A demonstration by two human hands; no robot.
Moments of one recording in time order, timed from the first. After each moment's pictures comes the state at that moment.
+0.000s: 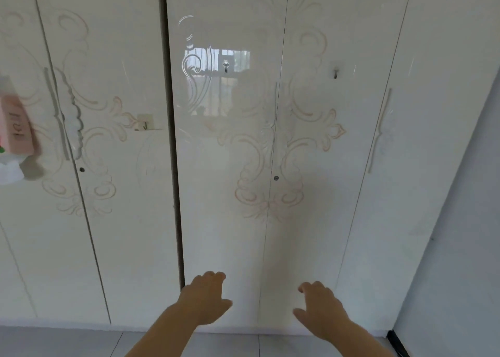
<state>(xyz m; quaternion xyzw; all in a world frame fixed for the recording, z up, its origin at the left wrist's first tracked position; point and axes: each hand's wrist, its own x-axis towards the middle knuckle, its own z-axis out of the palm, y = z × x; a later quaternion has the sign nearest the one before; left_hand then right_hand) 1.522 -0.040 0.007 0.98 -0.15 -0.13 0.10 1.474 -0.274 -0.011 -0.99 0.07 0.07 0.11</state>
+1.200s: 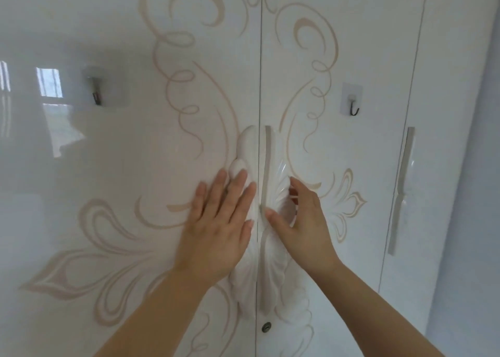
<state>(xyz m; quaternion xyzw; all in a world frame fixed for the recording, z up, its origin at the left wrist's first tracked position) 2.062 -0.213 0.186 0.71 -0.40 0.57 0.07 1.966 -0.348 0.195 -0.82 0.08 -0.49 0.28</state>
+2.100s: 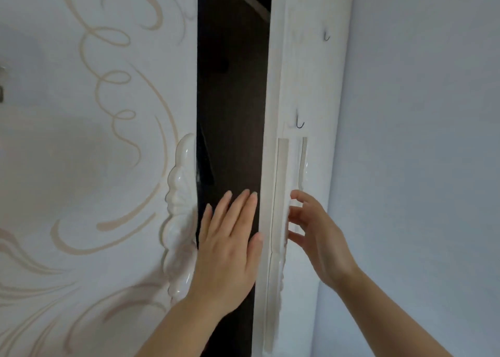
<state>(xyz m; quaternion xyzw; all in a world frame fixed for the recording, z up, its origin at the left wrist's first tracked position) 1.982 -0.238 0.190 0.64 -0.60 0.31 0.37 1.853 -0.347 0.209 -0.68 0.13 -0.47 0.54</state>
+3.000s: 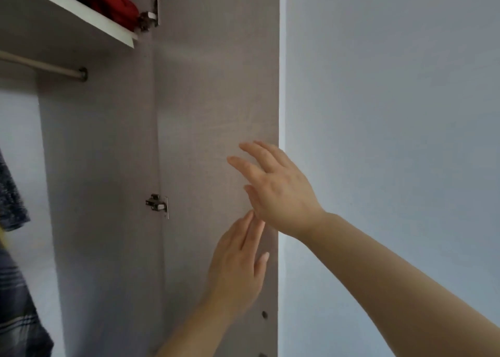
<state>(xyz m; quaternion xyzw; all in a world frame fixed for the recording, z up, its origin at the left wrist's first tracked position) 1.755 -0.435 0.178 0.53 -0.73 0.23 0.36 1.640 -0.446 0.298 -0.81 0.25 -0.43 -0.31</state>
